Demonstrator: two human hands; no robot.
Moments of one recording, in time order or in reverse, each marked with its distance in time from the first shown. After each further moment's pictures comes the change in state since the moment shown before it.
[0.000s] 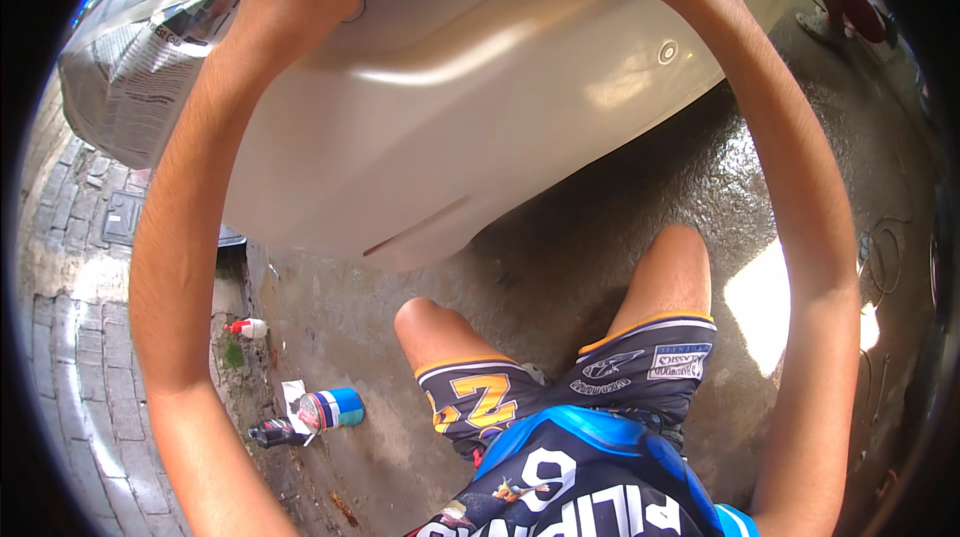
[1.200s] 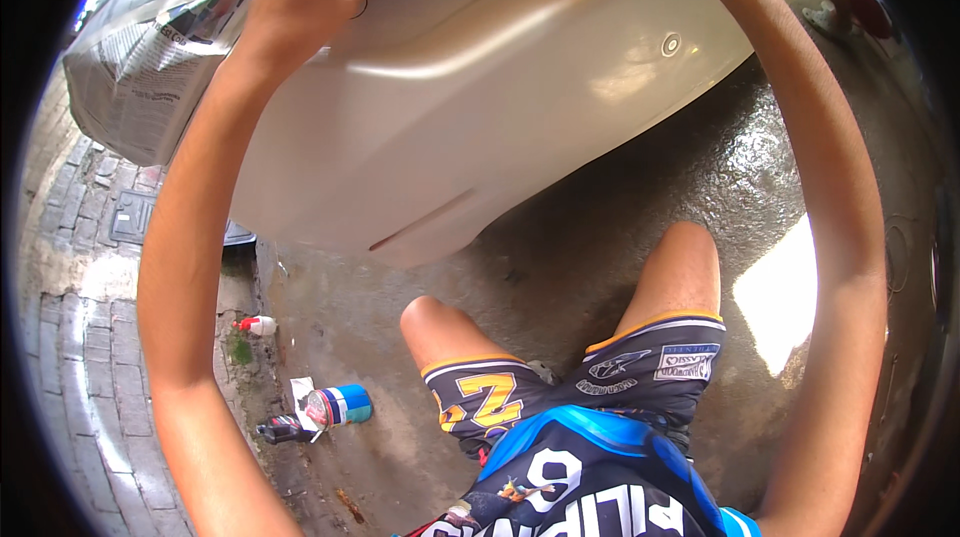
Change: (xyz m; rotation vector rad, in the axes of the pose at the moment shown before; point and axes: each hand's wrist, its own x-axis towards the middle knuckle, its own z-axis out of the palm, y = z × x) left_hand -0.010 0.006 0.010 -0.340 0.105 -0.136; right_hand -0.002 0.041 -0.016 0.003 -0.125 -0.136
